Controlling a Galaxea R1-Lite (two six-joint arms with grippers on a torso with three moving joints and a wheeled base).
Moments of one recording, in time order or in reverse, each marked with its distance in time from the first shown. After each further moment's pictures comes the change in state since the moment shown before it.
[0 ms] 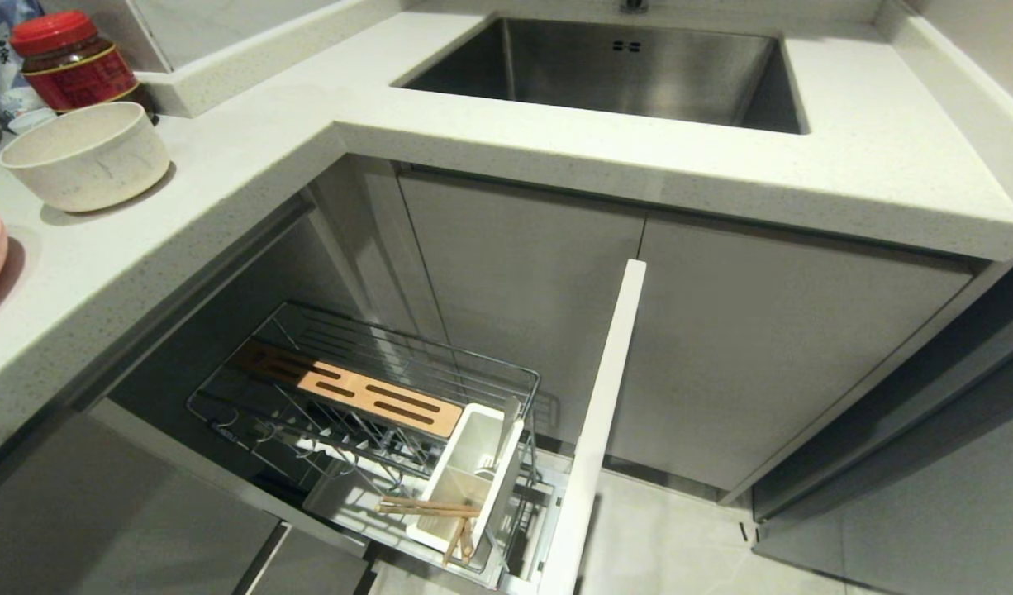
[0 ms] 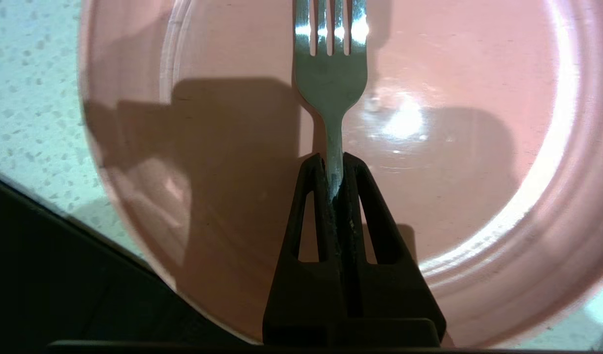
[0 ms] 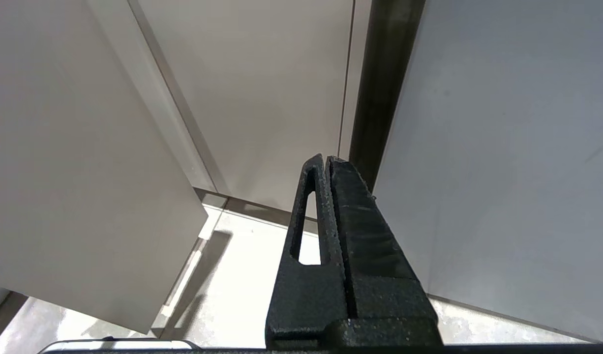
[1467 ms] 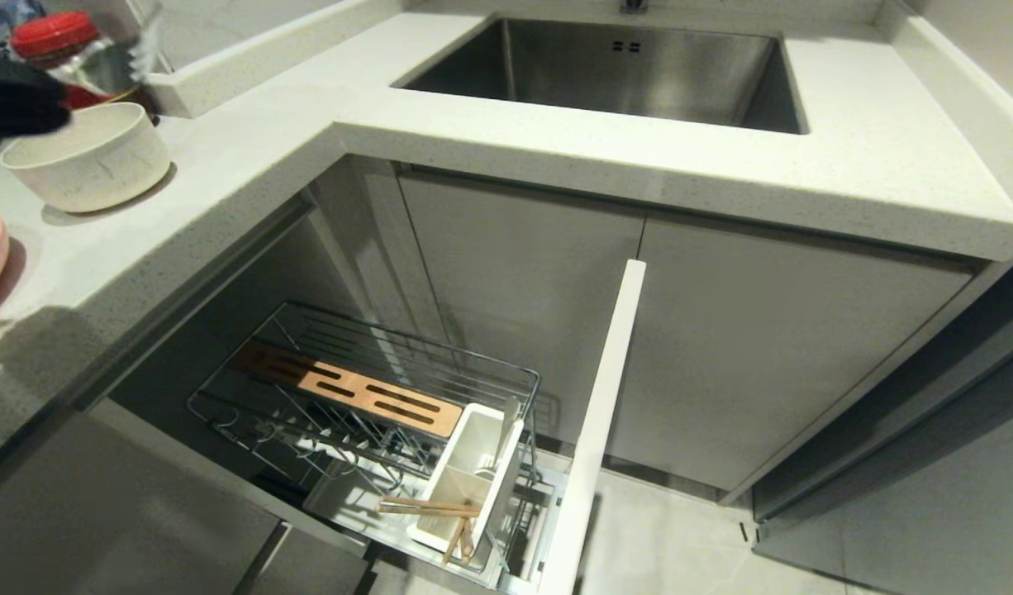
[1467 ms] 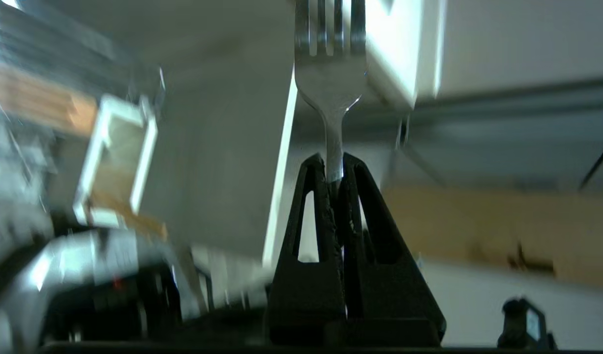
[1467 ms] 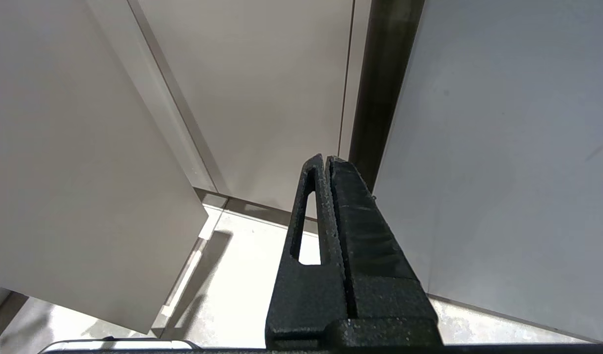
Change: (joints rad) left arm -1.142 -0.241 -0.024 -0.240 -0.044 -1.199; right arm 0.000 0.000 0.000 0.000 0.000 0.000
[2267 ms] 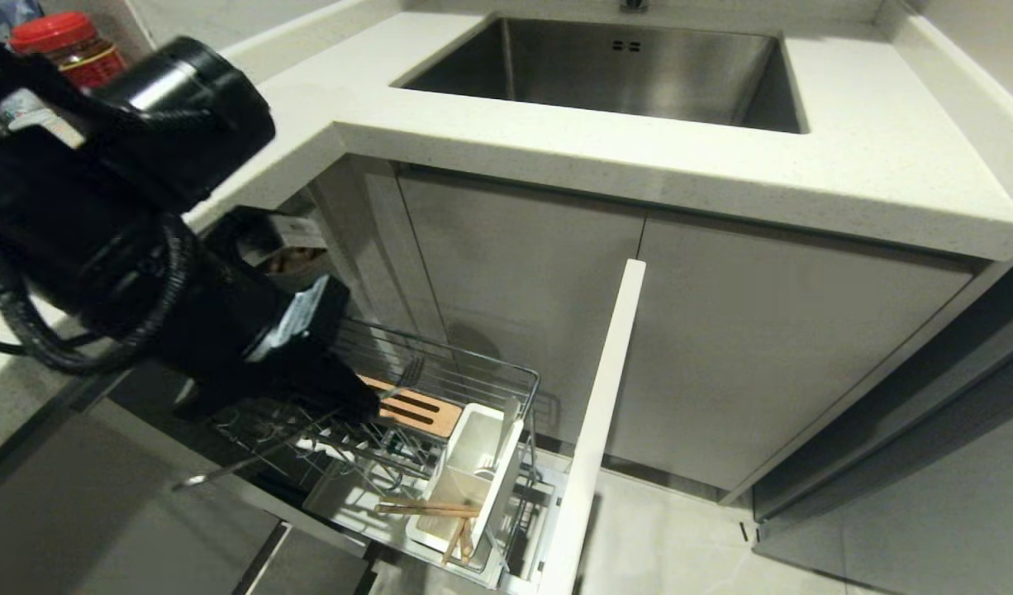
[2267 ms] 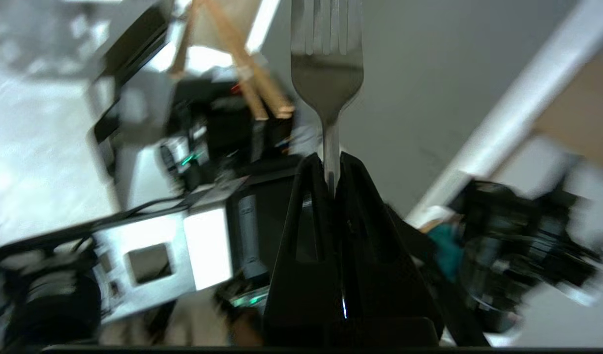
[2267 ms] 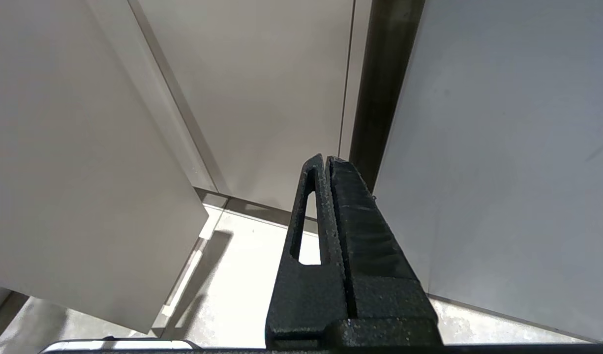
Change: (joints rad) left arm -0.399 0.403 0.032 0.303 0.397 0.018; right arm 0.000 0.000 0.000 0.000 0.000 0.000
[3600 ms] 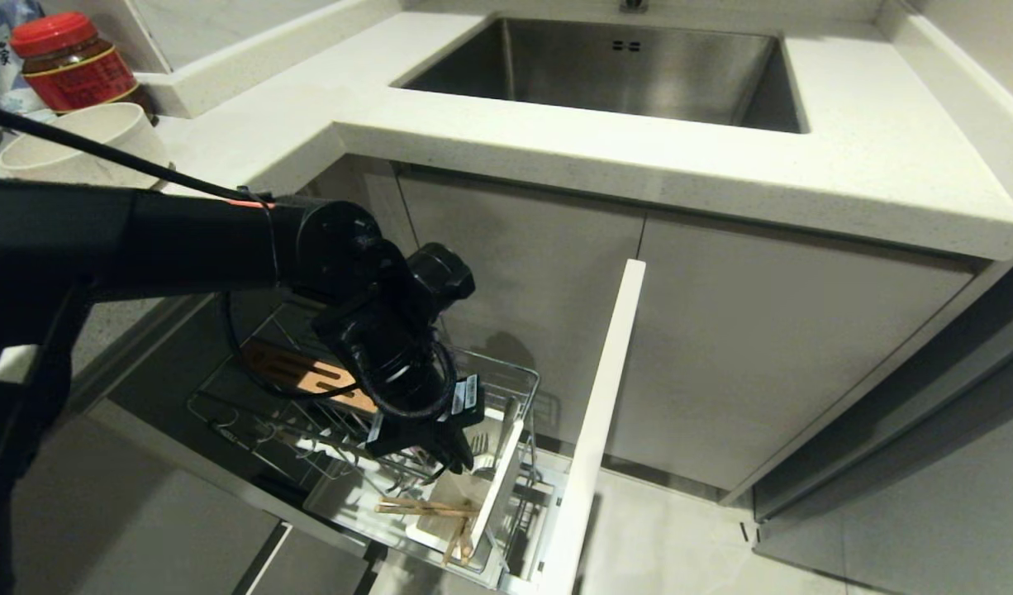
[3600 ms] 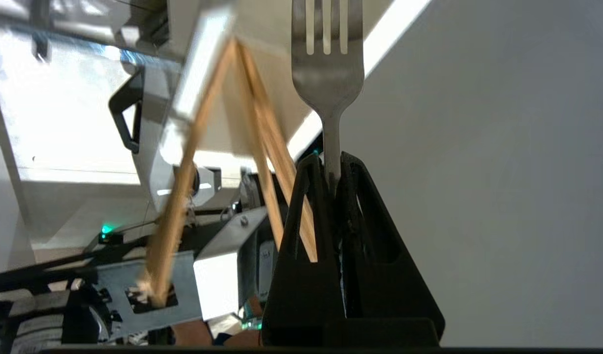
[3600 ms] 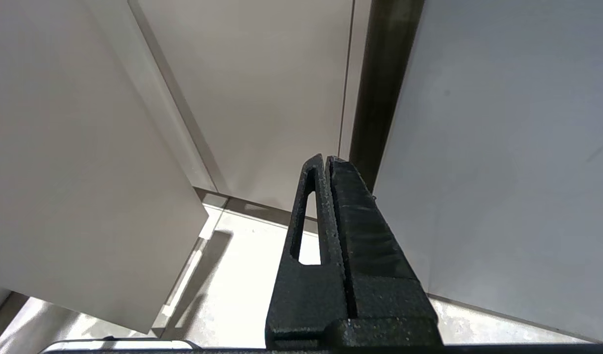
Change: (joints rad) left arm 0.012 0.402 0.037 -0.179 -0.007 -0.001; right arm 0.000 0.000 0.000 0.000 0.000 0.000
